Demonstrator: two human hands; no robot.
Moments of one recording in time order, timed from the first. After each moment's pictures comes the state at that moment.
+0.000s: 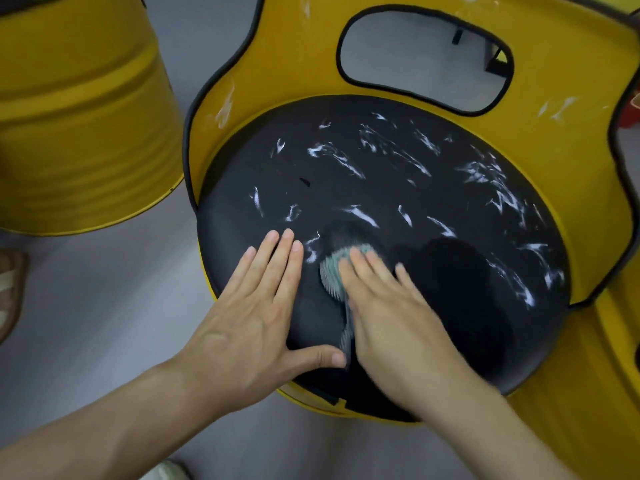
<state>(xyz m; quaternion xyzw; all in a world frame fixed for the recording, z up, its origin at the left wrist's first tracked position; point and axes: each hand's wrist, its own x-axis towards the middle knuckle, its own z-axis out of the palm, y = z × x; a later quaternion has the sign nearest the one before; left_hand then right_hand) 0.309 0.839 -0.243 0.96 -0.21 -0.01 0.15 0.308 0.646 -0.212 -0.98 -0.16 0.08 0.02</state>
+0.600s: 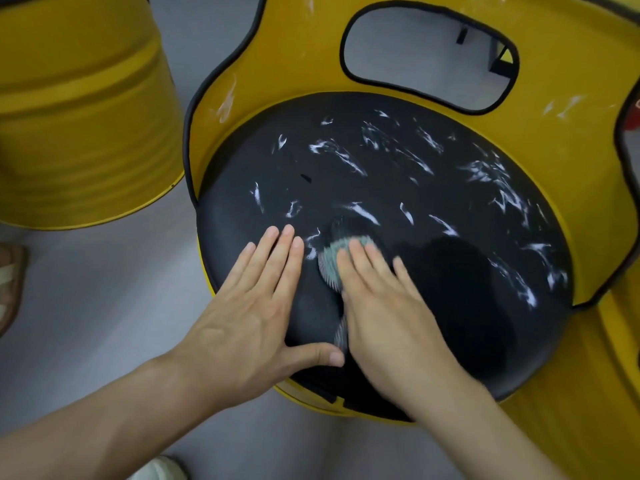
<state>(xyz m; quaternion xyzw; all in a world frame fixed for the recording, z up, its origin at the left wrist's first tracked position) 0.309 0.839 -0.241 0.96 -0.21 -0.01 0.15 0.310 0.649 -0.224 -0.99 -0.15 0.03 0.02</state>
